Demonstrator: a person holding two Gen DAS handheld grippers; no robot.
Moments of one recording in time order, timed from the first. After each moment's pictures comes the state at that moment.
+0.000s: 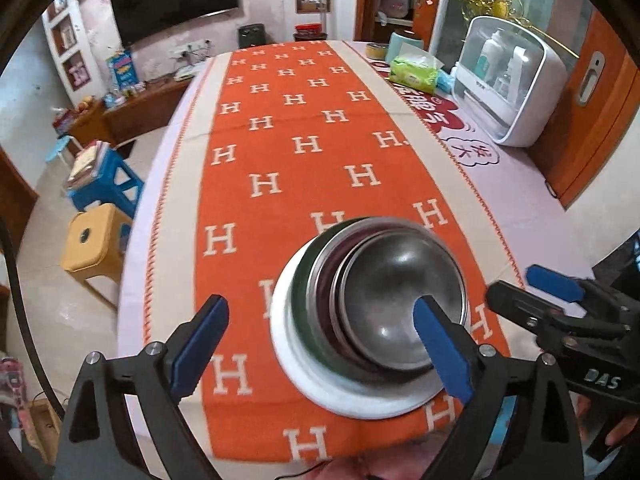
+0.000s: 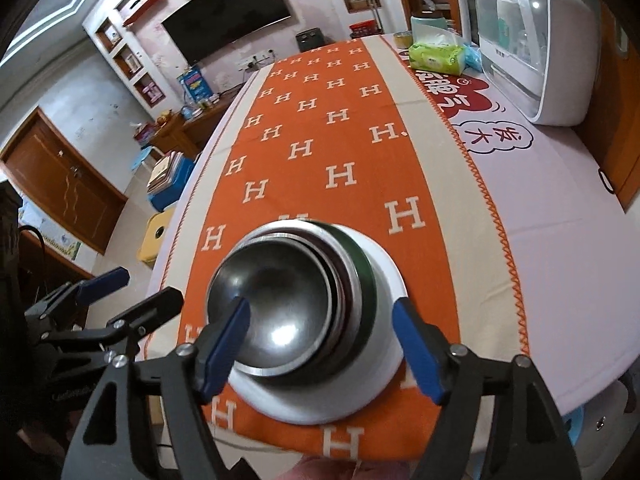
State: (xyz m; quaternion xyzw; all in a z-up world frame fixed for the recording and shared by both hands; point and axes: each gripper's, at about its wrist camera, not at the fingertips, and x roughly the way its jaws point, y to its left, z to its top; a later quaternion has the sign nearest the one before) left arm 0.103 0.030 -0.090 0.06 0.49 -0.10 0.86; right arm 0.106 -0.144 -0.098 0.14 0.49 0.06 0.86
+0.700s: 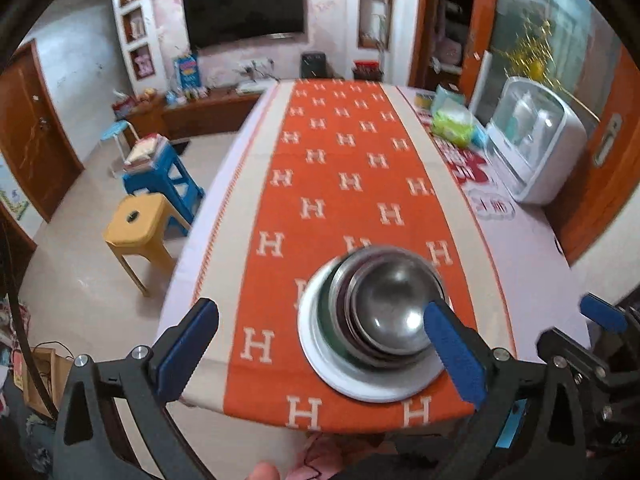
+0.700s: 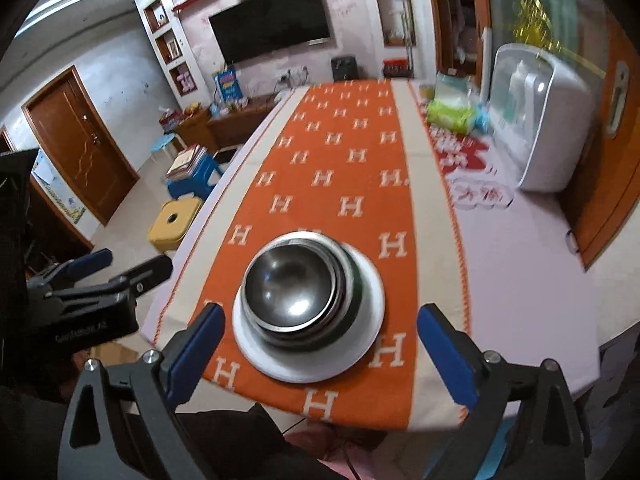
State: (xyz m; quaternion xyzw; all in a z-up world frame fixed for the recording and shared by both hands) left arm 0.037 0.041 -0.014 0.00 0.43 0.00 0.90; right arm 0.047 -0.146 -0.012 0.06 0.44 0.08 0.89
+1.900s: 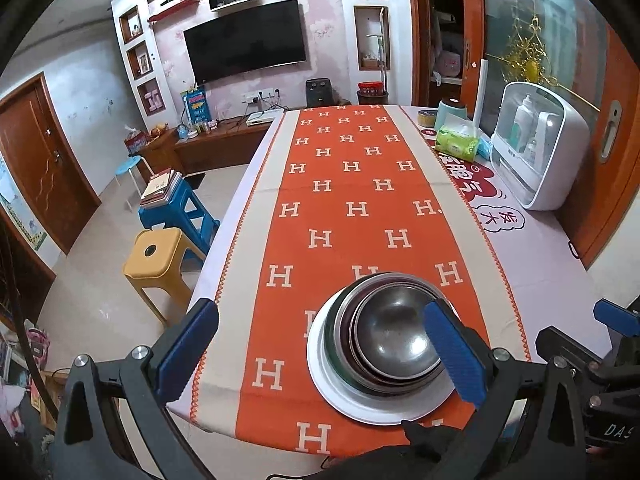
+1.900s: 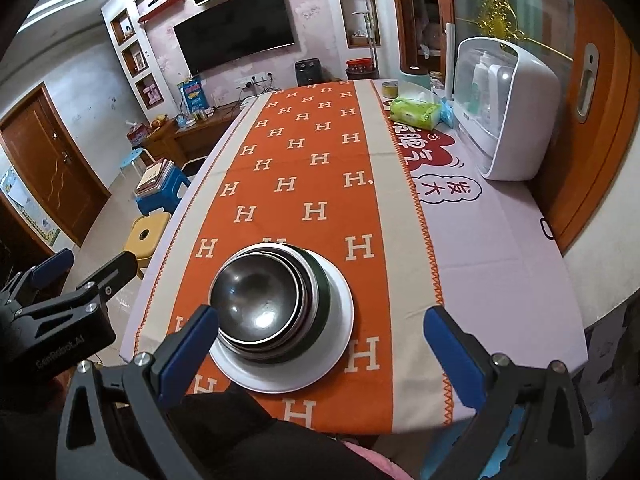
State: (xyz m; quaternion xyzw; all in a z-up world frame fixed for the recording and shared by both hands) left arm 0.039 0.017 -0.005 0.05 0.40 0.01 0.92; right arm 0.054 -0.164 -0.022 0.08 0.45 0.02 0.89
